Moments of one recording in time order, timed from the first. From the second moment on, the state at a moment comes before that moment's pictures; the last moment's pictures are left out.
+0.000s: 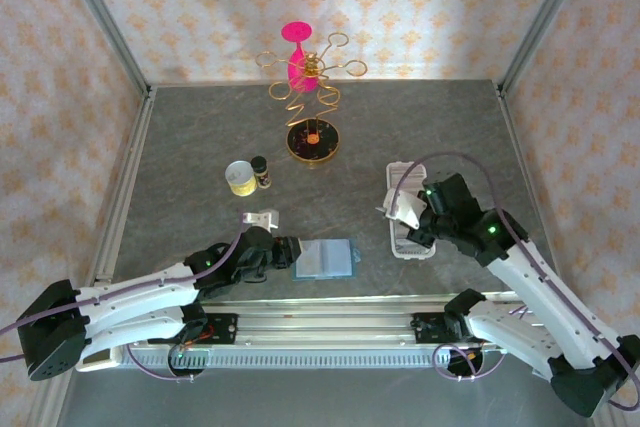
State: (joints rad) left arm -0.92 0.92 0.35 -0.10 -0.16 -1.00; right arm 0.57 0.83 0.91 -0.93 -0.06 -0.65
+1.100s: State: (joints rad) left arm -0.92 1.12 0.33 -0.09 -0.08 -1.07; right arm 0.89 1.11 0.40 -0.01 -0.19 1.12
